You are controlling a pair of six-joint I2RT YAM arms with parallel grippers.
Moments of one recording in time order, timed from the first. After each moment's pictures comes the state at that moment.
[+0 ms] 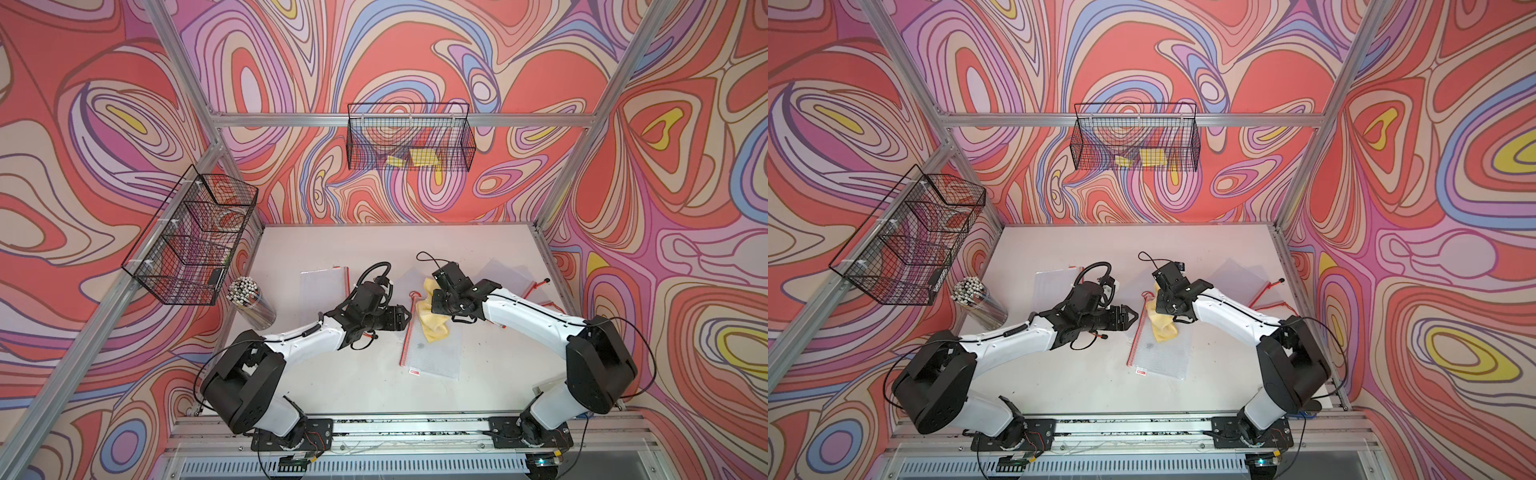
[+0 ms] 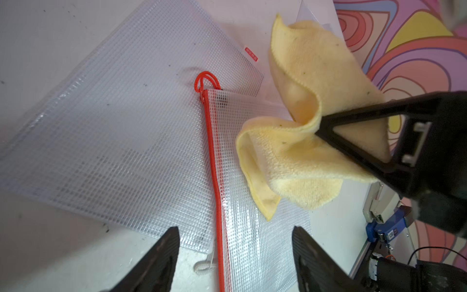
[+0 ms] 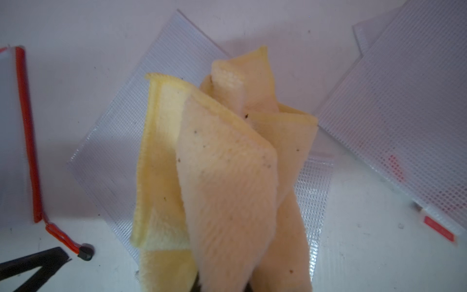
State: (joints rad) left arm -0.67 1.48 0.77 -0.02 0.23 -0.60; right arm 0.61 1.59 1.09 -0.59 0.16 0.66
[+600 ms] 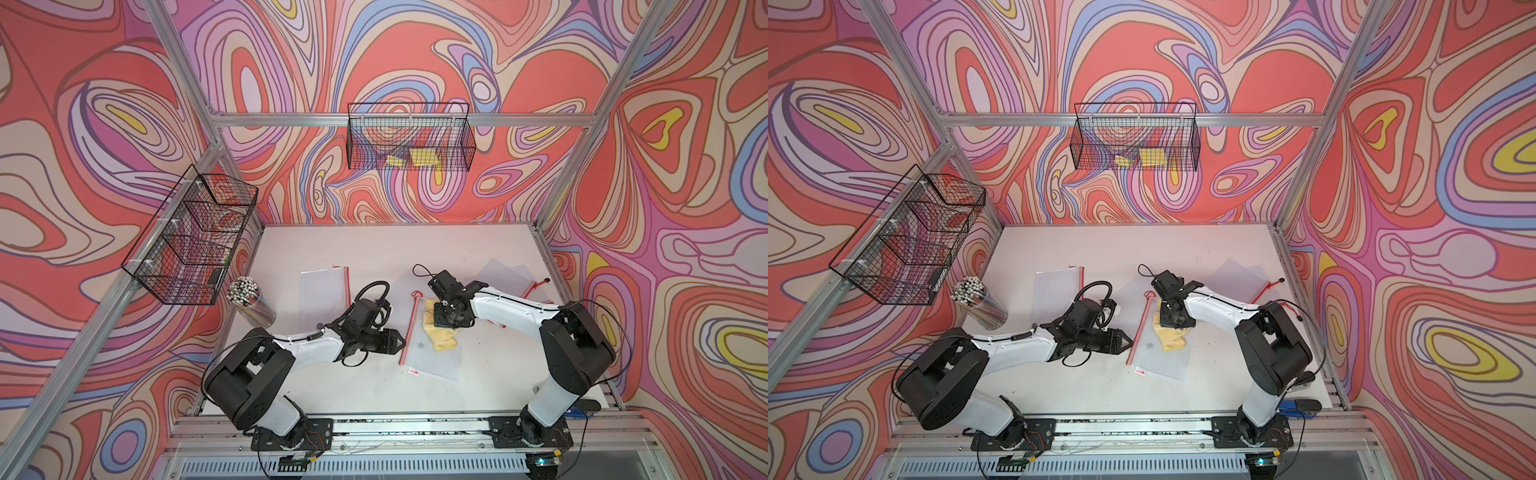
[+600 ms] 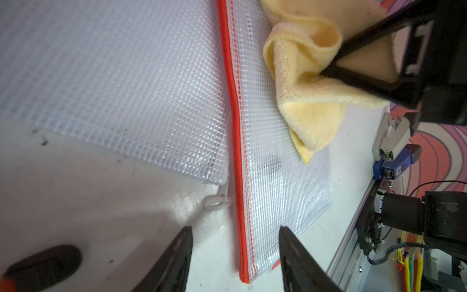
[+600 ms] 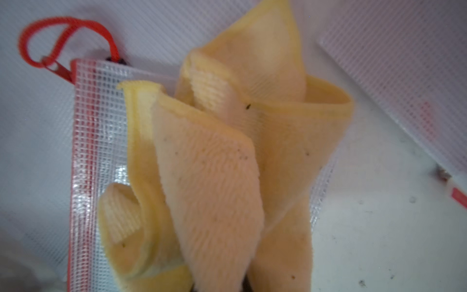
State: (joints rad) left arm -0.67 1.52 0.61 0.06 0.44 -0.58; right arm 0.59 1.72 1.08 -0.69 0.12 0.64
